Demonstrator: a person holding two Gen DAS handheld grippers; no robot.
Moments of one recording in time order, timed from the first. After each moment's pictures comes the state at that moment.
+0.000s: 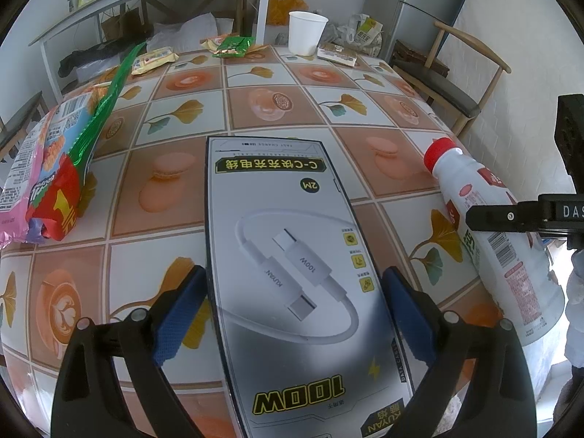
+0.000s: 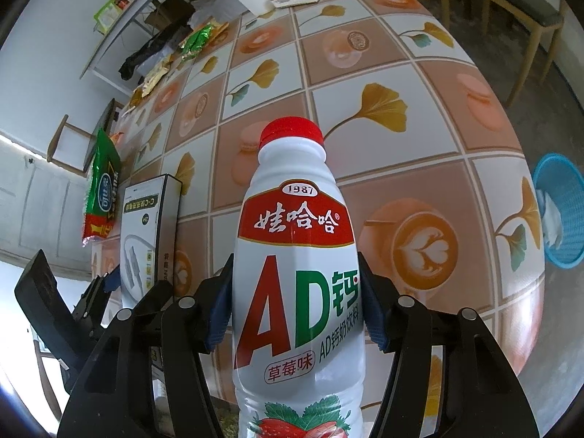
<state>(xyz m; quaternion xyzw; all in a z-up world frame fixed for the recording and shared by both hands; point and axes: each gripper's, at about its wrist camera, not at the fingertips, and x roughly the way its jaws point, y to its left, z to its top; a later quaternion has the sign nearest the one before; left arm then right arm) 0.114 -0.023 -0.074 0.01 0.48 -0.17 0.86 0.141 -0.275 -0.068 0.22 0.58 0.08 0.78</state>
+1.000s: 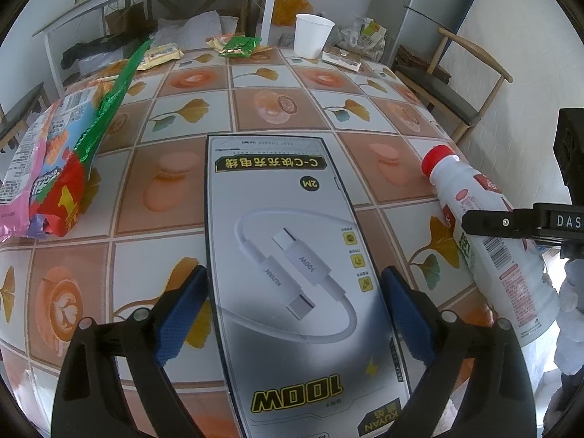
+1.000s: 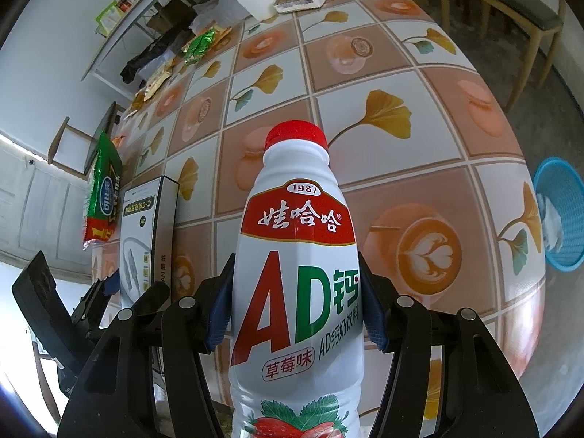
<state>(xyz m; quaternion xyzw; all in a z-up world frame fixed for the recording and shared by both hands) 0.115 -0.018 -0.071 0.00 0.48 -0.17 0.86 0.143 -0.274 -0.067 0.23 0.57 0.08 0.79</state>
